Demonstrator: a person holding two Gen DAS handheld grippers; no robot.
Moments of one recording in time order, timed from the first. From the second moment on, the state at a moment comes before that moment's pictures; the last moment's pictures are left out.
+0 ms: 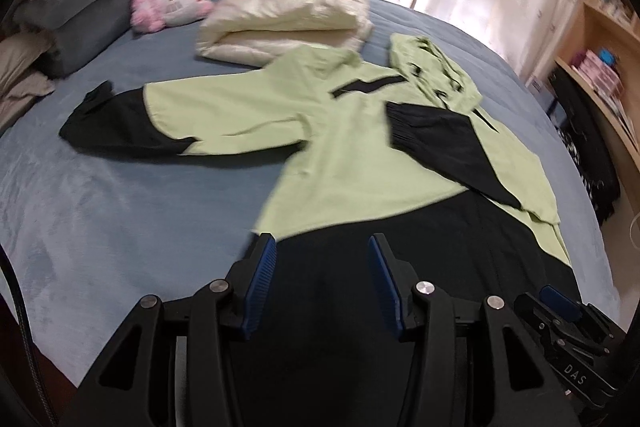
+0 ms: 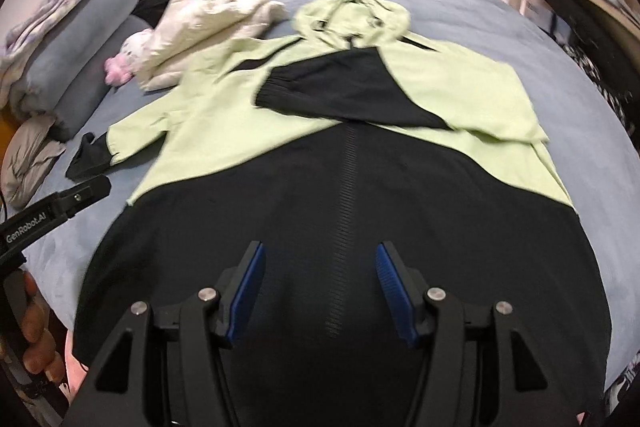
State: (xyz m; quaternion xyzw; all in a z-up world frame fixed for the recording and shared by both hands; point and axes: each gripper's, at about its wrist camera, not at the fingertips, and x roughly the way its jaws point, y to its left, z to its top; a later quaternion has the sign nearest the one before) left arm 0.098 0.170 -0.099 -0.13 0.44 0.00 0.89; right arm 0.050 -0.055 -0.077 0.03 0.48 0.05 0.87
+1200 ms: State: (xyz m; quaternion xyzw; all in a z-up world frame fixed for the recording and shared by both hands) left arm 0.208 0.499 -0.244 -0.51 0.37 0.05 0.77; right arm 0.204 0.184 -0.119 -0.06 0.47 0.14 0.87
